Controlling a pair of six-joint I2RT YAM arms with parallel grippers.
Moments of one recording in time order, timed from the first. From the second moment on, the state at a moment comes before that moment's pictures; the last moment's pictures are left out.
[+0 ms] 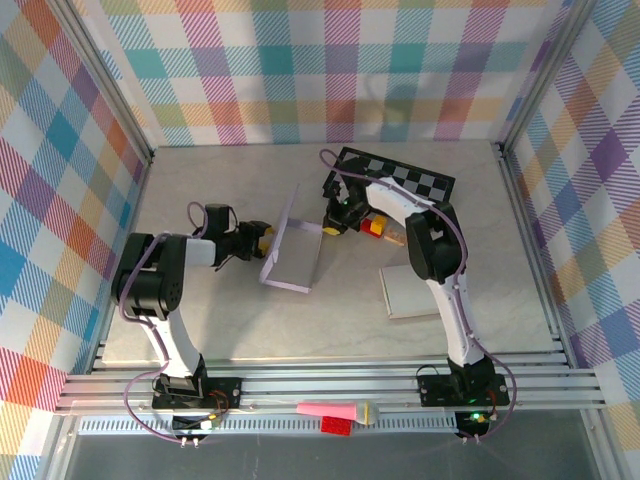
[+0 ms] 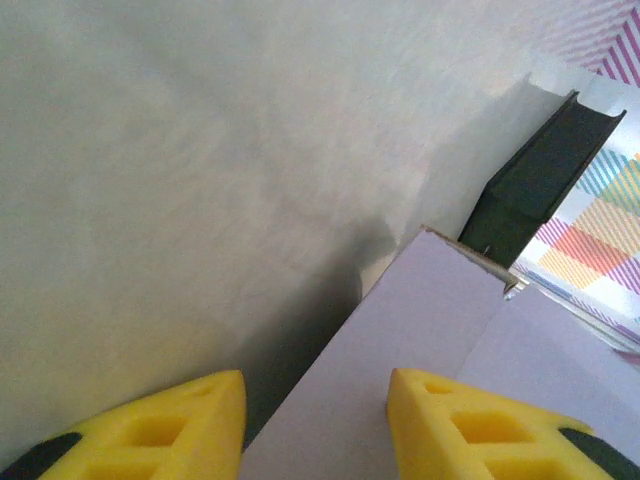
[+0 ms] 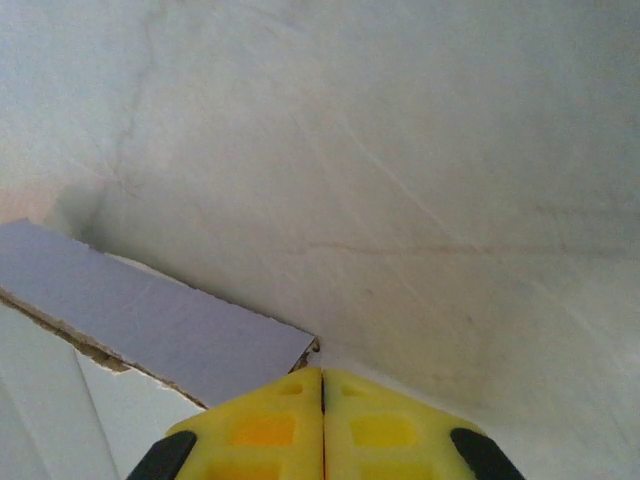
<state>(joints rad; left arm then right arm) -0.10 1.86 0.85 0.24 0.61 -1.41 0.48 2.37 1.91 -0.80 -0.52 0.68</state>
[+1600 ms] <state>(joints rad) -0.14 1.02 1.17 -0.85 -0.06 -1.02 0.81 2.28 1.88 -0.84 -0.34 0.22</state>
